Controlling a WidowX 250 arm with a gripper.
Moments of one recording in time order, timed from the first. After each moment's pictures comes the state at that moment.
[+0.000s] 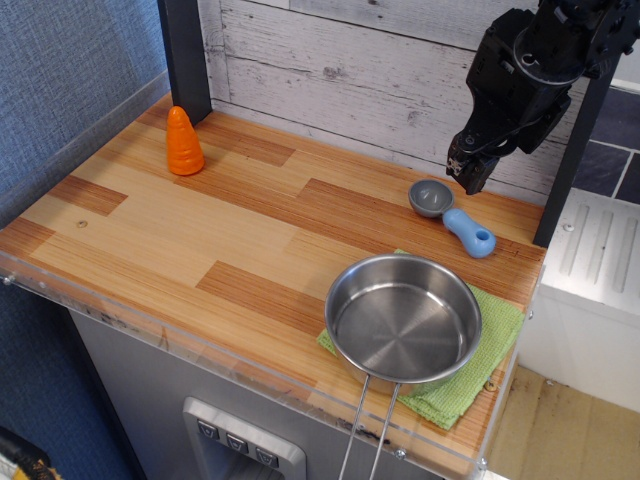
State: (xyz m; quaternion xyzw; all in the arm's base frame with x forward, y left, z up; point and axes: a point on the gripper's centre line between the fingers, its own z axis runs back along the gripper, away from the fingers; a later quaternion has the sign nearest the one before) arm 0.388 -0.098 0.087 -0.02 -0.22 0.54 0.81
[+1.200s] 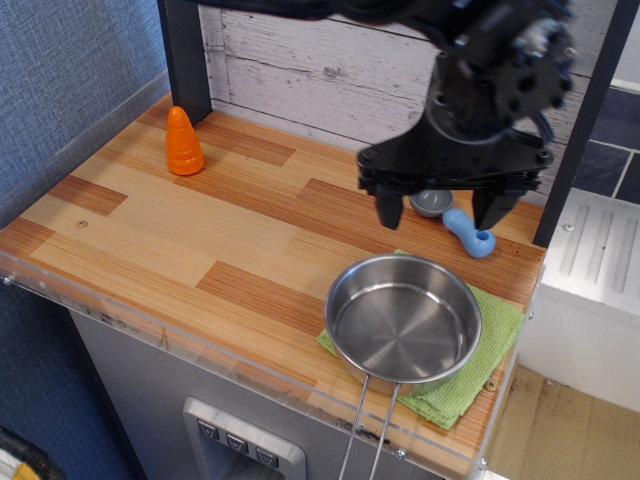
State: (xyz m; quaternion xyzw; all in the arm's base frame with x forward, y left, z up) arm 0.312 -0.083 0.093 0.01 -0.22 0.19 0.96
